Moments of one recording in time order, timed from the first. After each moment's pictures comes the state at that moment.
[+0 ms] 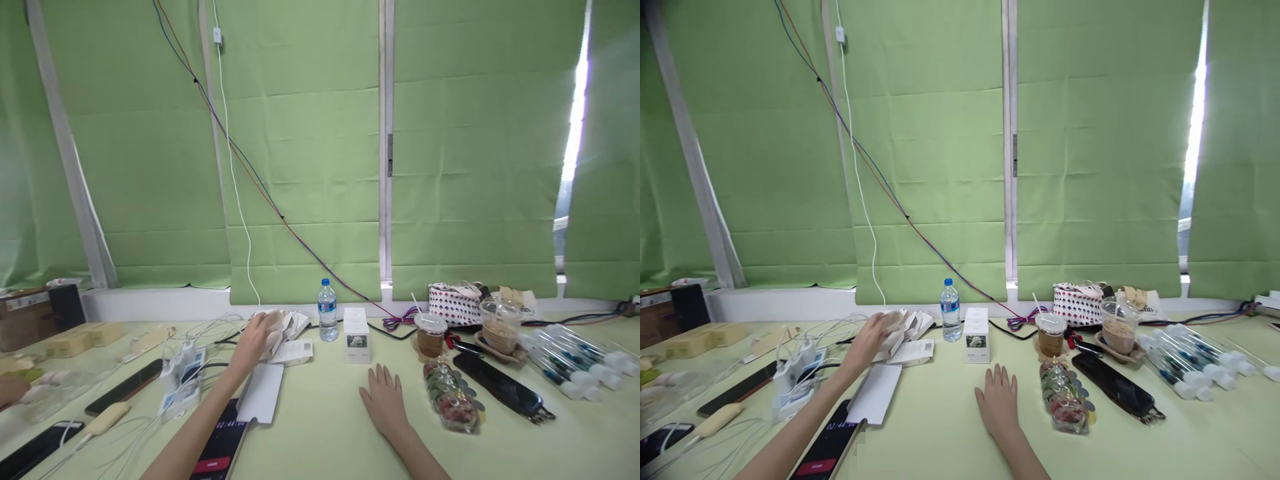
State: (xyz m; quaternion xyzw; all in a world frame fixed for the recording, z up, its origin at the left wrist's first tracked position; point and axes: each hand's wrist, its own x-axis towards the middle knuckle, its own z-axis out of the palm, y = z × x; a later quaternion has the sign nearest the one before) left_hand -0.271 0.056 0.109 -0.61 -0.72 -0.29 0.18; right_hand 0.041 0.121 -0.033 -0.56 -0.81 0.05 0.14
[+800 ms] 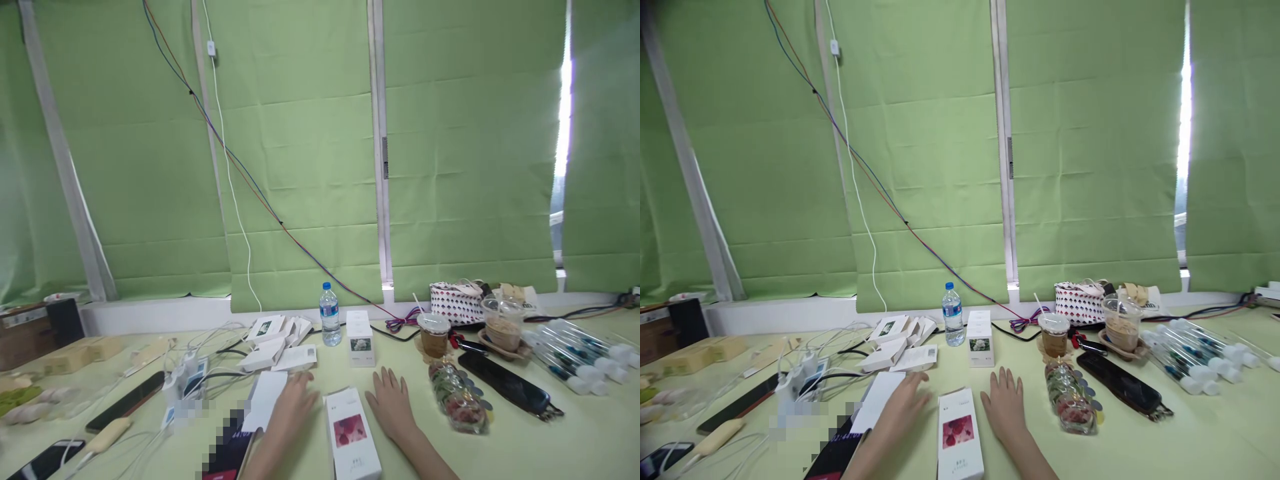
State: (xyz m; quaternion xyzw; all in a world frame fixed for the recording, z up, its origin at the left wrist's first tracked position) left_hand -0.167 0.018 0.041 -0.61 -0.72 -0.32 -0.08; right_hand 0.042 0.120 -0.031 -0.56 -0.82 0.06 0.14
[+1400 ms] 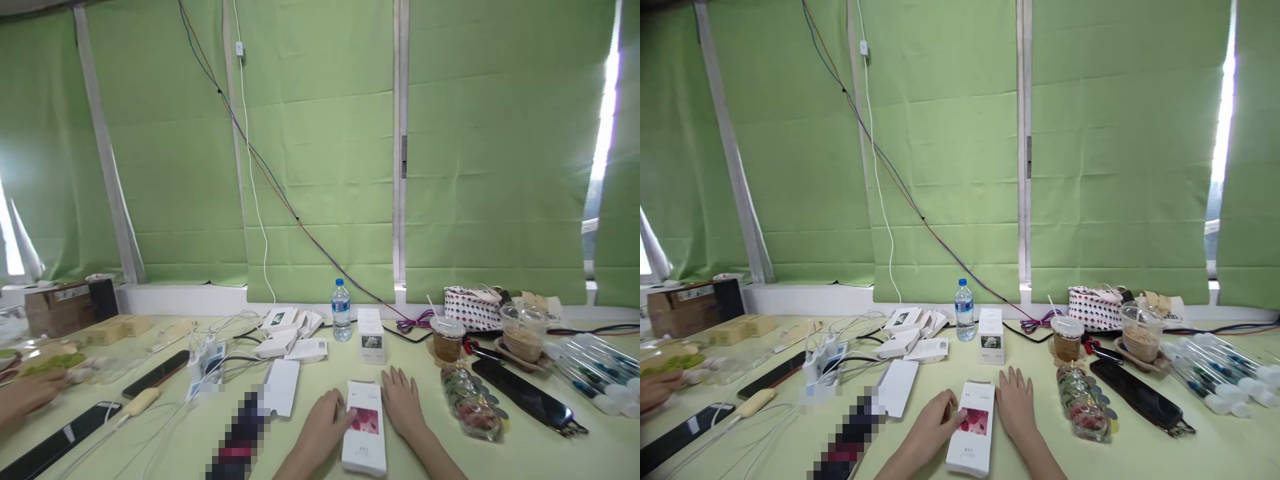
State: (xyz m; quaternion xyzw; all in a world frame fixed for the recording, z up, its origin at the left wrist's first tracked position) left_hand -0.124 -0.002 0.007 -0.63 -0.71 -0.28 -0.14; right_hand 0.046 0.117 -0.032 -0.55 -0.83 0.04 0.12
